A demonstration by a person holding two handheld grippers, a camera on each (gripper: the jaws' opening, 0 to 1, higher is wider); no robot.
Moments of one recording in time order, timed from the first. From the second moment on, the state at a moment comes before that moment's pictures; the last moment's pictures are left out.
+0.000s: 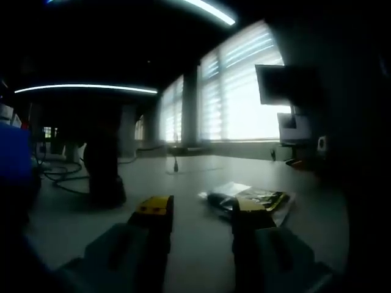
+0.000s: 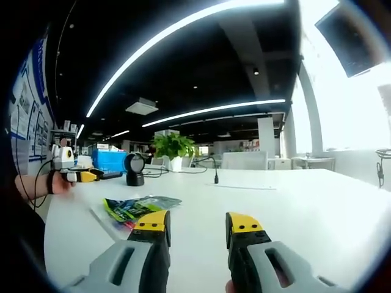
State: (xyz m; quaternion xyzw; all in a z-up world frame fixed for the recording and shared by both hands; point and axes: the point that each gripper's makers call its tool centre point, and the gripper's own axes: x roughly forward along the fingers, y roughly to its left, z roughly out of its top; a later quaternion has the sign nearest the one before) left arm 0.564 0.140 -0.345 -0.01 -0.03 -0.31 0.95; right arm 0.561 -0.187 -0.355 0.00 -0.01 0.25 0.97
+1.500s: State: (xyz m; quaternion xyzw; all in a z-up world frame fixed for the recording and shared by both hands) left arm 0.564 0.141 -0.345 0.01 -0.04 -0.30 0.95; right arm 0.556 -0.175 -0.351 -0.02 -0.03 0.25 0.97
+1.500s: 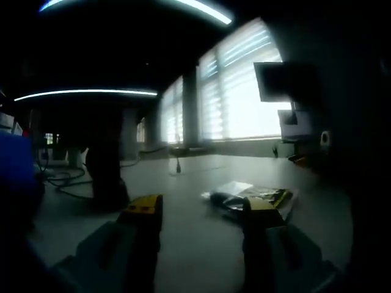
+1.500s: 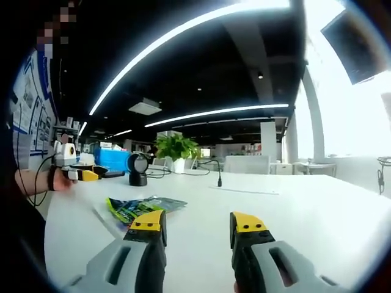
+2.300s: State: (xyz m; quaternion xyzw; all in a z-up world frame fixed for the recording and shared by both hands) left arm 0.565 0.139 -0.352 0.01 -0.02 -0.31 0.95; right arm 0.540 -0.100 -0.325 -0.04 -0.05 0.33 0.94
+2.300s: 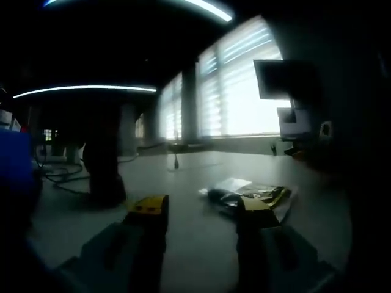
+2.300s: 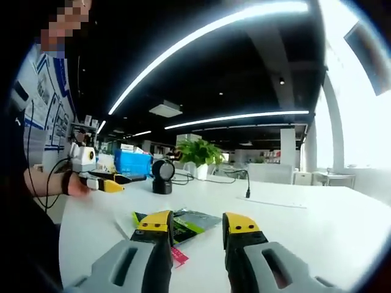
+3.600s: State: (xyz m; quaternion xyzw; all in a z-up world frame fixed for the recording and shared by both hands) left arm 0.563 0.137 -0.350 0.01 -0.03 -0.31 0.95; right arm 0.508 0.008 -0.332 0.00 0.06 0.53 0.85
